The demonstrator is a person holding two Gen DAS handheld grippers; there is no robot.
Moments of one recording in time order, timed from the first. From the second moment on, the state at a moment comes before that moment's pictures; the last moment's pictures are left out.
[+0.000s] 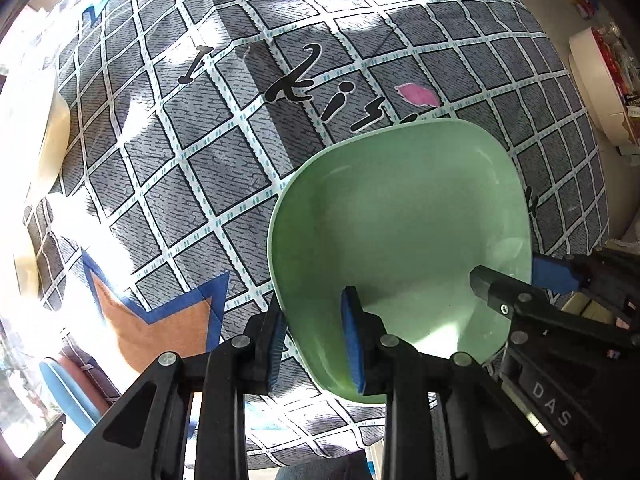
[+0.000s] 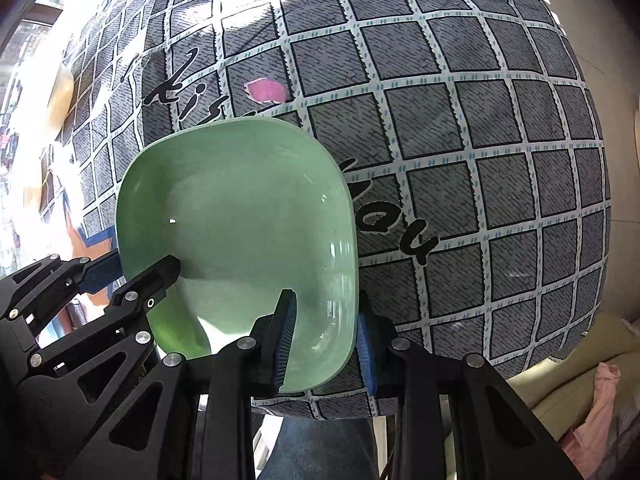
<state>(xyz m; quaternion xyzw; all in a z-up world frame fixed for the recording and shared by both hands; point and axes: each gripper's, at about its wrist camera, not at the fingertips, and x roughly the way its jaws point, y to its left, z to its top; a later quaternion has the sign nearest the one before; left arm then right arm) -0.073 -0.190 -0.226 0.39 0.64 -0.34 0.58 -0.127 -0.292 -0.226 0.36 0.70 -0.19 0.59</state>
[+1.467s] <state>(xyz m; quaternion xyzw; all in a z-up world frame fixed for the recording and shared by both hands) -0.057 -0.094 -0.226 0.34 0.66 -0.28 0.61 -0.015 -0.116 -0.222 0.27 0.74 -0.12 0.60</state>
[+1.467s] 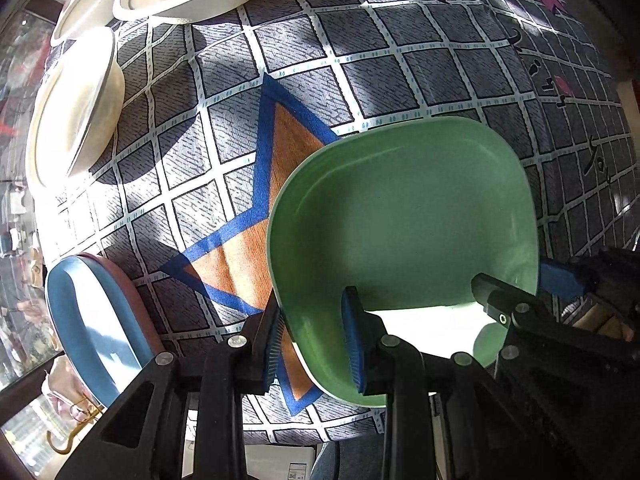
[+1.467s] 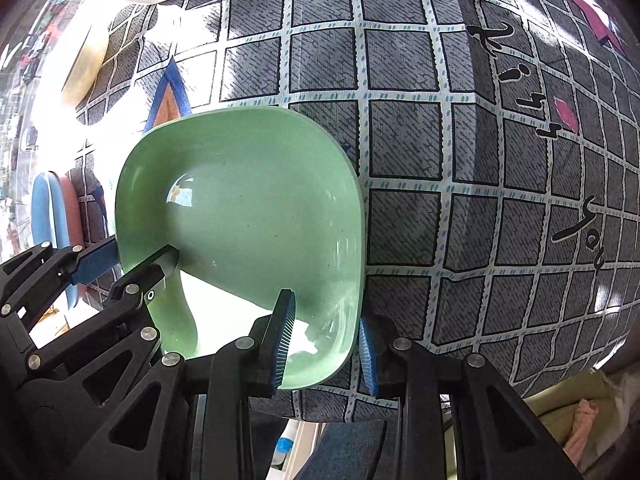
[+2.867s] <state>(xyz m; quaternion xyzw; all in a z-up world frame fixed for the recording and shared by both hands) 0.027 0.081 -0.181 0.29 0.66 -0.21 0.66 0.049 -0.016 -0.167 0.27 0.73 -0.02 0.62</state>
